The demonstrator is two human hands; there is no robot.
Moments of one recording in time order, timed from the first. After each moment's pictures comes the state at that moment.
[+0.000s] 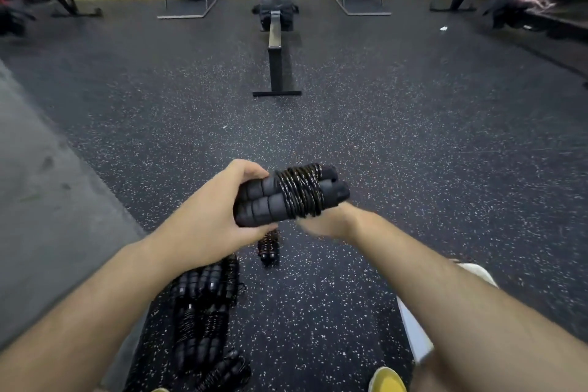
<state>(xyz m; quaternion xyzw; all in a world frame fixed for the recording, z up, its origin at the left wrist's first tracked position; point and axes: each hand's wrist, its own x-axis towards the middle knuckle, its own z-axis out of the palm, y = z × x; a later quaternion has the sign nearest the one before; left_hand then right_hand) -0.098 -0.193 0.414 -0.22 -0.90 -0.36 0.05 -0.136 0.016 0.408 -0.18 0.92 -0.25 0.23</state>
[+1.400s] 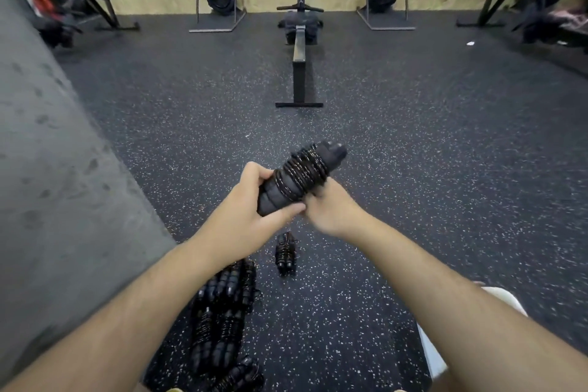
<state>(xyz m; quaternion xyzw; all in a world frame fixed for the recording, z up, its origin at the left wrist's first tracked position) -0.104 -0.190 0.404 -0.13 -0.88 -0.44 0.07 -0.159 -0.017 0.391 -0.23 0.89 -0.38 0.05</state>
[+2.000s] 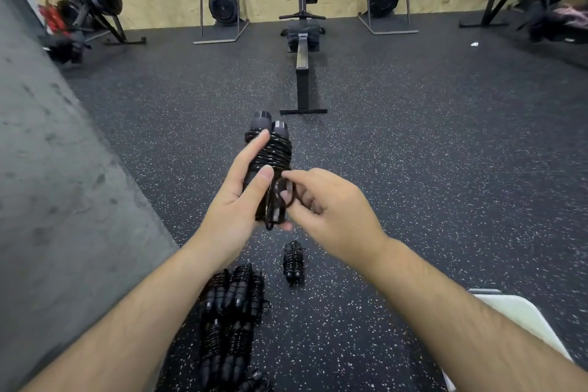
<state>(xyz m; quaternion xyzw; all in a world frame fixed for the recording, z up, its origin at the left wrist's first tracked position) -0.113 -0.185 0.423 -0.08 -0.66 -0.74 0.05 -0.134 -0.020 0.409 -0.31 0.82 -0.41 -0.24</state>
